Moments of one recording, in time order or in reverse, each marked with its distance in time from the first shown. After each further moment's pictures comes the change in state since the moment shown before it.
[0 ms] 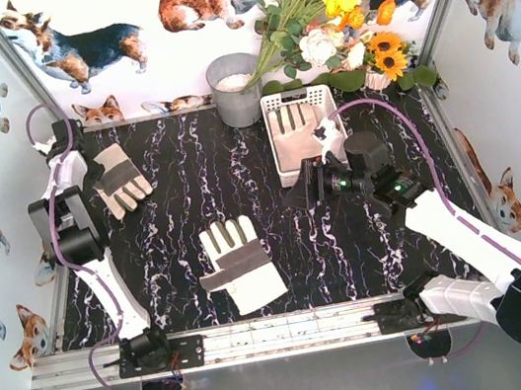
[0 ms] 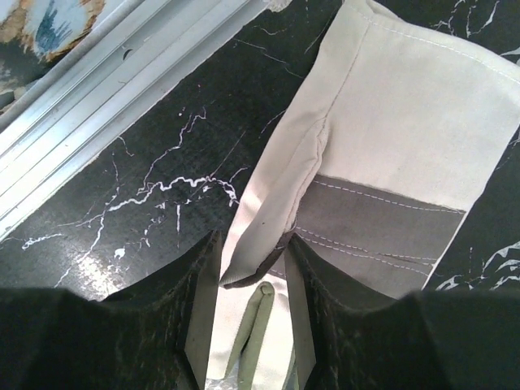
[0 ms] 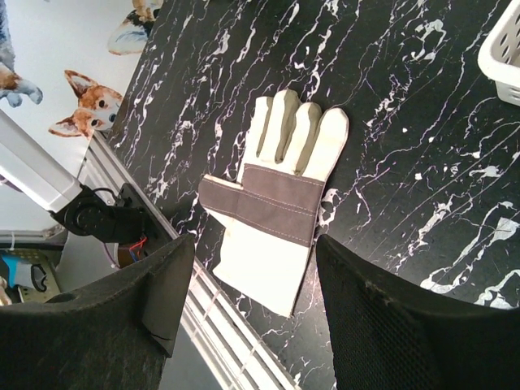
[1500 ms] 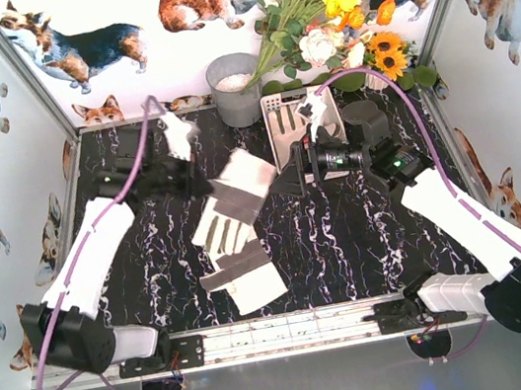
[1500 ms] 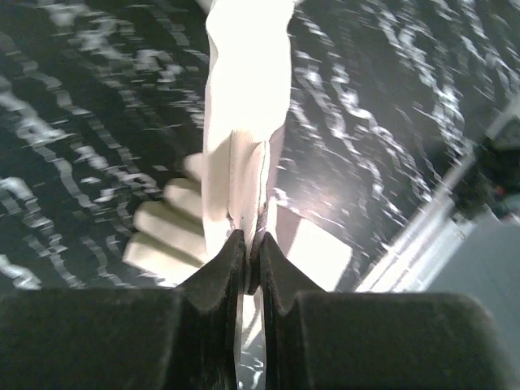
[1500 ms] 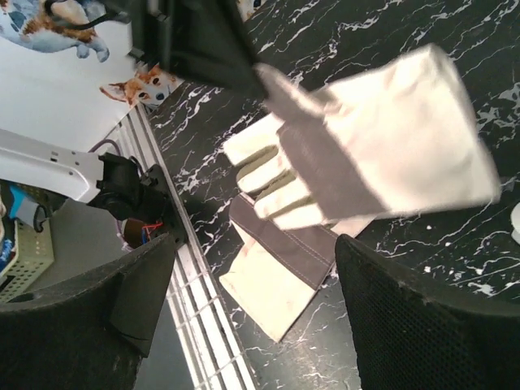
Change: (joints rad) left arm -0.549 -0.807 -0.473 -0.132 0.847 0.576; right arm -0.009 0.098 0.261 -0.039 -0.214 -0.198
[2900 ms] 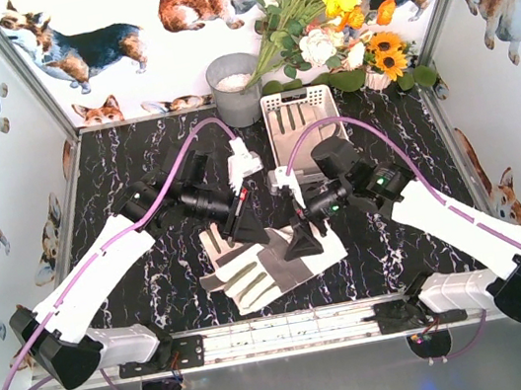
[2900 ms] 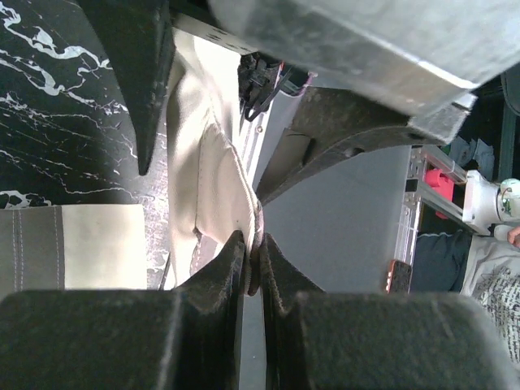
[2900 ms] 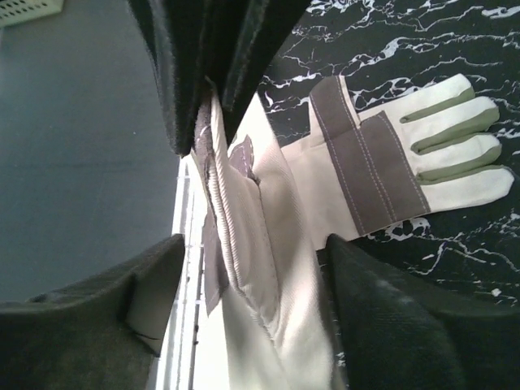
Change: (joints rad) left arm -0.457 -0.077 0.061 -0.119 0.291 -0.139; right arm 0.209 0.000 -0.044 -0.337 -0.220 -0.631
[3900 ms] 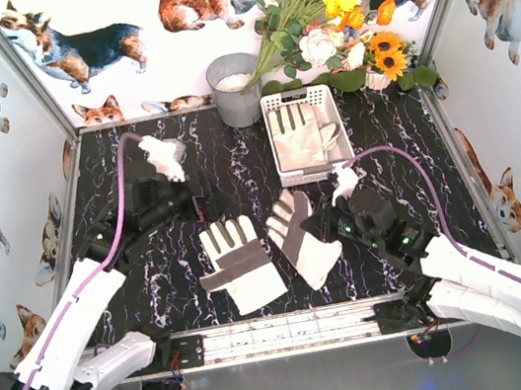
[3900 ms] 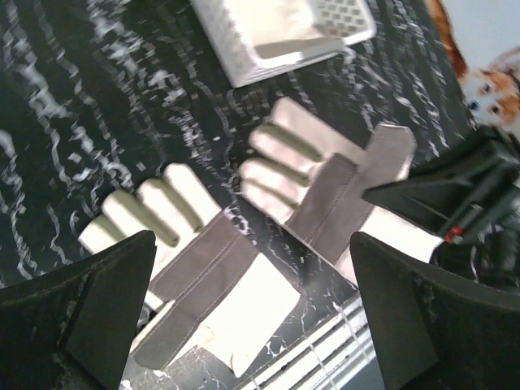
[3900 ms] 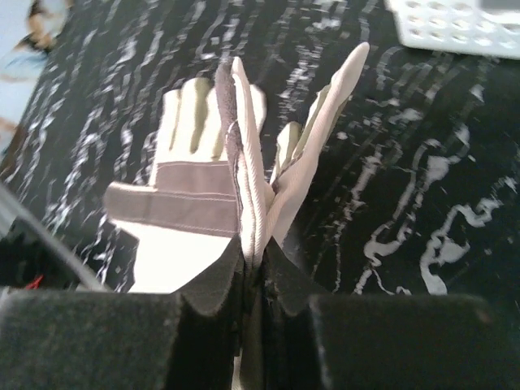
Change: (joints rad) left arm 0.182 -0.283 -0.259 0.278 -0.603 -0.229; right arm 0.028 -0.359 -0.608 0.592 0.842 0.840
